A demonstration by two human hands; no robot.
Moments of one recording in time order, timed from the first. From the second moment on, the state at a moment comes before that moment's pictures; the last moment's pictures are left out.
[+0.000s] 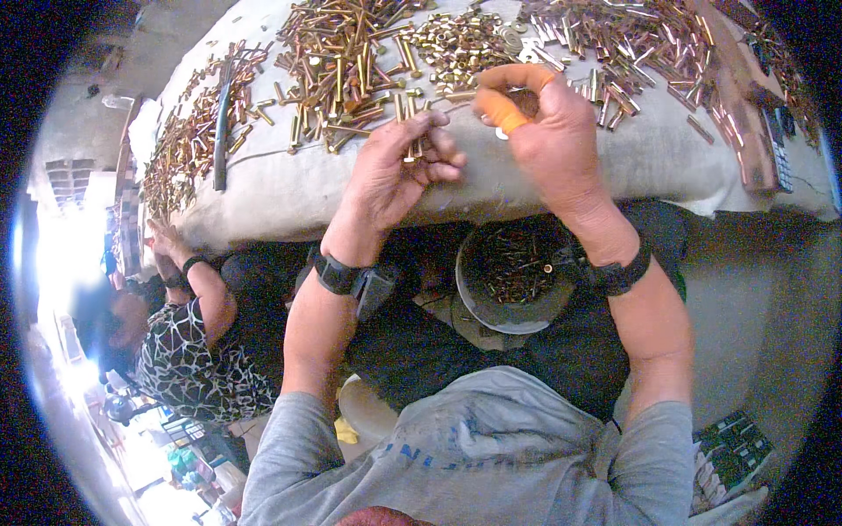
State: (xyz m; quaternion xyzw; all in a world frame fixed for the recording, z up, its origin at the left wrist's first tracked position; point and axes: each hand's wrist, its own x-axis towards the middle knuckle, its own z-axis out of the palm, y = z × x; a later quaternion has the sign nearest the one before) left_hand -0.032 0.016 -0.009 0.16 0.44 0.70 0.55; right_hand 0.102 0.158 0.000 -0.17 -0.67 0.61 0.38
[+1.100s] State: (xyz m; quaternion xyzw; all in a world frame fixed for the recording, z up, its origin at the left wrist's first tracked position) left_hand -0.018 0.006 0.006 0.23 0.60 0.65 0.42; right_hand 0.129 0.220 -0.003 -0.21 -0.91 0.03 0.36
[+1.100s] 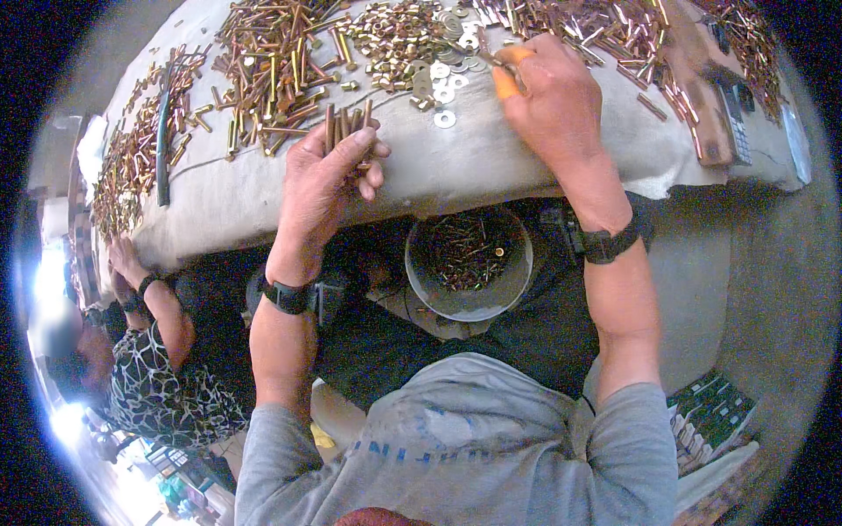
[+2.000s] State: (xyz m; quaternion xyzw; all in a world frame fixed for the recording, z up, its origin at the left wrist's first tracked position) left_hand -0.014 0.004 -0.007 0.37 0.68 0.54 0.32; right_hand 0.116 0.185 -0.027 -0.14 -0.94 0.17 0.27
